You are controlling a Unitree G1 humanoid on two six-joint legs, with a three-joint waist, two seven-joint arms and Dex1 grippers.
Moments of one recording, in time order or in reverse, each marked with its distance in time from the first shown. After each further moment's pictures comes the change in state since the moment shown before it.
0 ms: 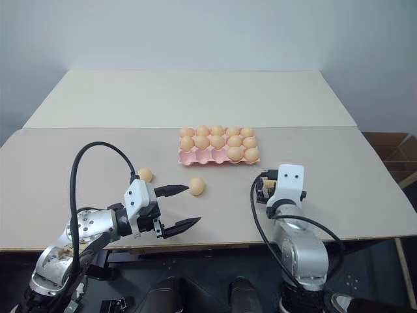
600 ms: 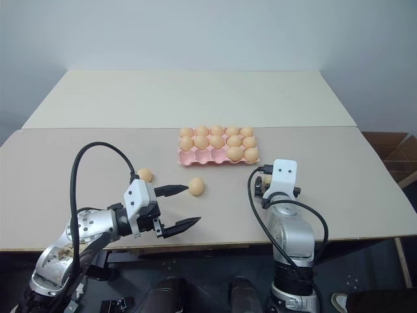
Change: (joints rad) left arm 0.003 0.000 0.000 0.000 0.000 0.001 0.011; right arm -0.083 0.028 -0.023 0.184 -0.041 -0.045 -0.043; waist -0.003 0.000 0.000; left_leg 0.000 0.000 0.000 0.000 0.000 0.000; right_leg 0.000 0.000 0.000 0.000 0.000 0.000
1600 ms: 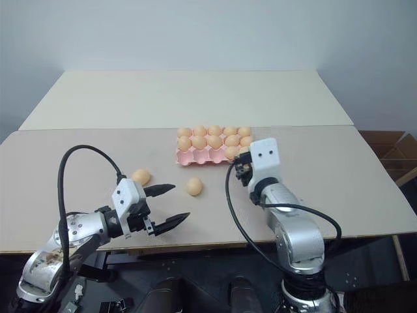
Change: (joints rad) left arm 0.074 0.030 0.086 -0.024 -0.019 0.042 0.073; right arm -0.091 -0.158 0.232 -0.214 0.060 -0.012 0.273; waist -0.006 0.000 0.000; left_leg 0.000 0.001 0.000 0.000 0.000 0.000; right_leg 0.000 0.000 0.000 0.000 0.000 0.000
